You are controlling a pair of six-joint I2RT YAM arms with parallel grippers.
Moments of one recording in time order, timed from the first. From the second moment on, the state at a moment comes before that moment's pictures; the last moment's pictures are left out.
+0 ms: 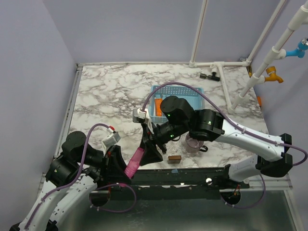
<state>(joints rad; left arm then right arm) -0.60 0.31 0.76 -0.64 1.23 -0.59 1.25 1.41 1.60 -0.66 -0.61 0.17</state>
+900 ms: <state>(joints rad) -0.61 0.30 0.74 -0.66 1.24 -0.57 1.25 1.43 1.58 -0.61 -0.68 0.22</state>
